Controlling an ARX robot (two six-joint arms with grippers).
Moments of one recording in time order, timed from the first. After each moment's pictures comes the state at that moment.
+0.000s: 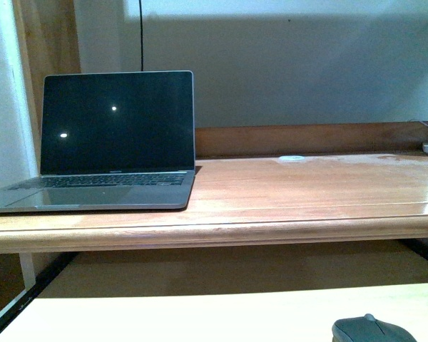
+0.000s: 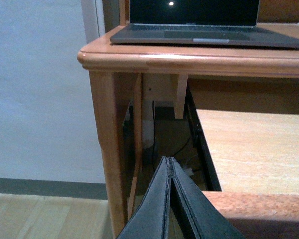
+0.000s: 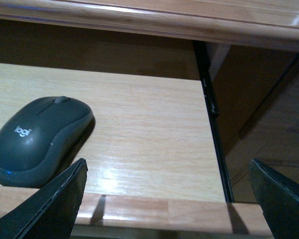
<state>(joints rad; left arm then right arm) -0.01 0.01 0.01 0.00 0.00 0.01 0.49 0.64 0.36 -0.05 0.34 0.00</state>
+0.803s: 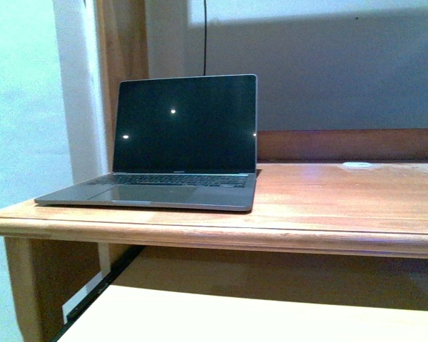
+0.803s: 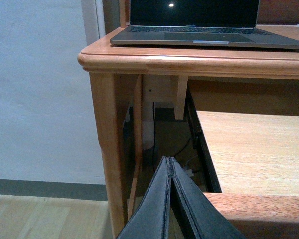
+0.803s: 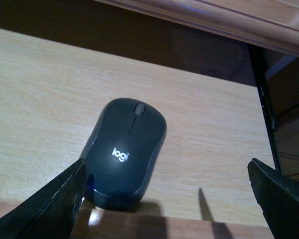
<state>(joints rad) -0.01 0.01 0.01 0.00 0.00 0.01 0.90 1.09 0.73 -0.28 0.70 0.17</state>
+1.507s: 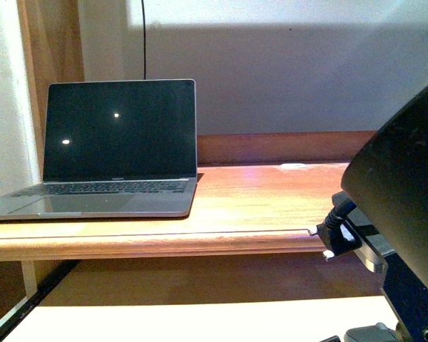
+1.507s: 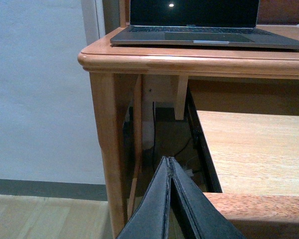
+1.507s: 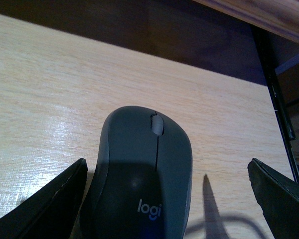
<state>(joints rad) -0.01 0.01 0.01 0.00 0.00 0.01 0.85 1.34 0.78 -0.18 0.77 0.16</state>
